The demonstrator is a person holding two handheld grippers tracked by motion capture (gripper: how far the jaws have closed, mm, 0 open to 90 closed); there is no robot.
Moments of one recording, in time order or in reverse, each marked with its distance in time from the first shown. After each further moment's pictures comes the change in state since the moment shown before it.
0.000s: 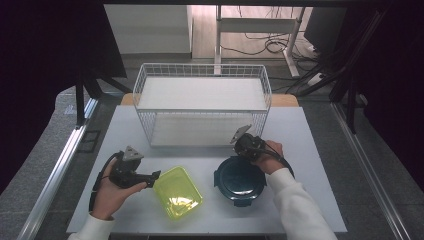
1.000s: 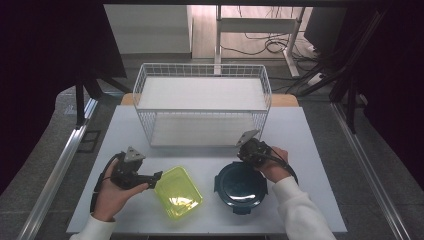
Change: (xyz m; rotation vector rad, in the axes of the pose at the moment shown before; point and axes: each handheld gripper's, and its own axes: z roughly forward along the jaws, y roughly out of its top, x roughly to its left) left arm -0.007 0.002 -0.003 -0.007 -0.003 0.002; right arm 0.010 -0.015 -0.020 -0.072 0.011 0.068
